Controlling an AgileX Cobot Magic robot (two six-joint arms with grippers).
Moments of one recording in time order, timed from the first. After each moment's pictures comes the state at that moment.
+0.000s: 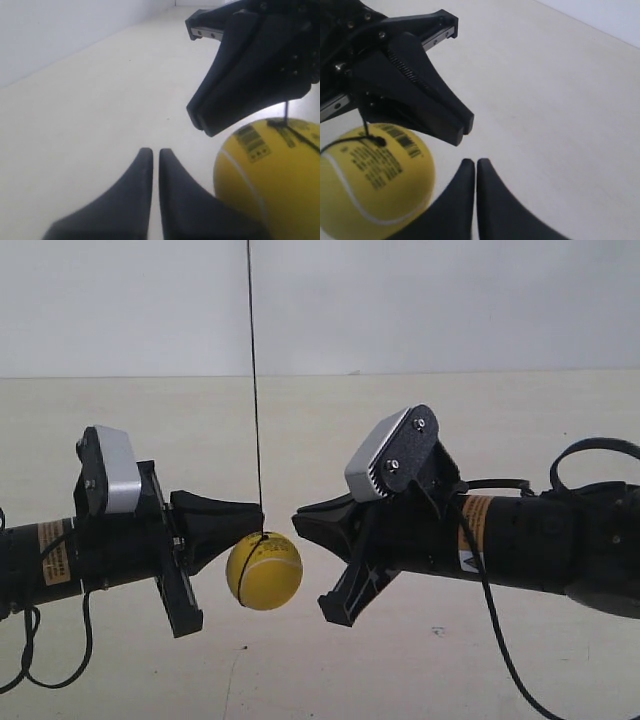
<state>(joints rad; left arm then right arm) -0.23 1.88 -0.48 0.92 -1.21 -0.12 0.58 1.69 -0.58 -0.73 -0.78 0.39</state>
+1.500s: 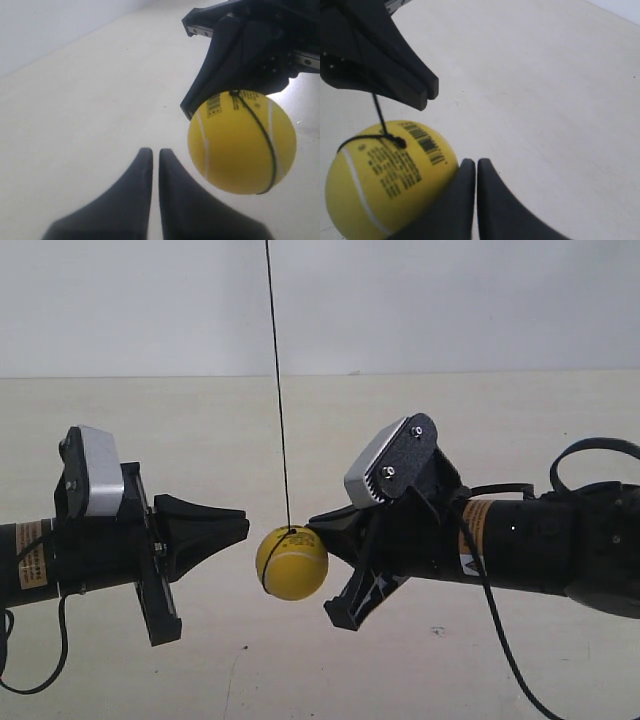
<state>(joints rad) -0.18 1.82 -0.46 1.00 -1.16 -0.15 0.58 1.69 -0.58 -0.73 -0.70 0.39</state>
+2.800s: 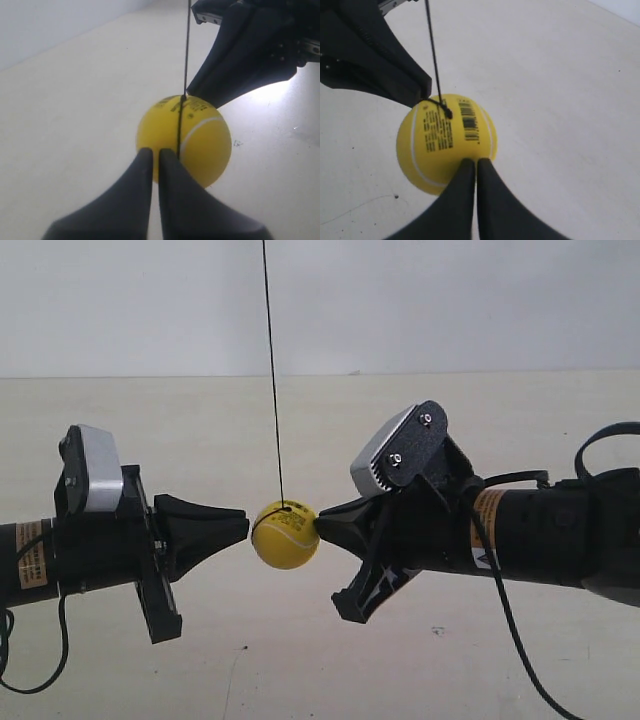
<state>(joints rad) -0.18 1.82 -0.46 1.00 -1.16 -0.20 0.58 1.62 -0.58 -0.77 -0.61 0.45</state>
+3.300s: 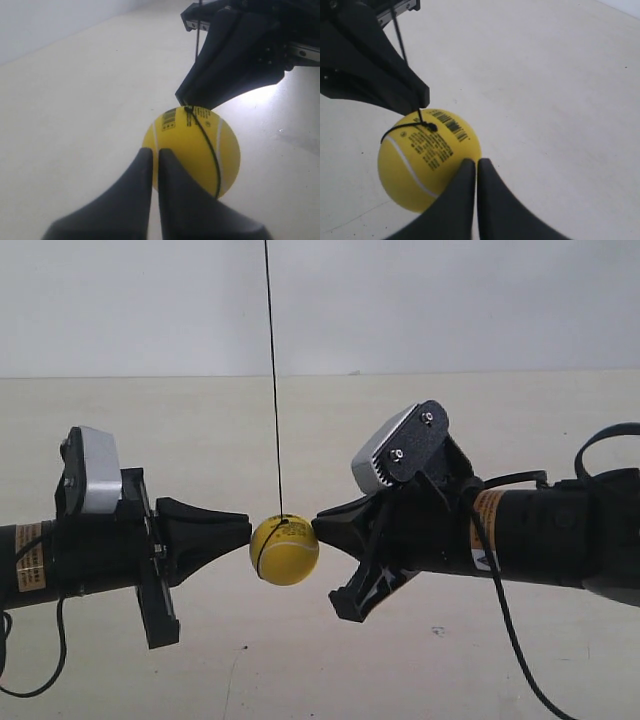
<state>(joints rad) -0.18 1.82 -0.46 1.03 -1.18 -0.23 0.58 1.62 -0.58 -0.78 -0.62 0.51</state>
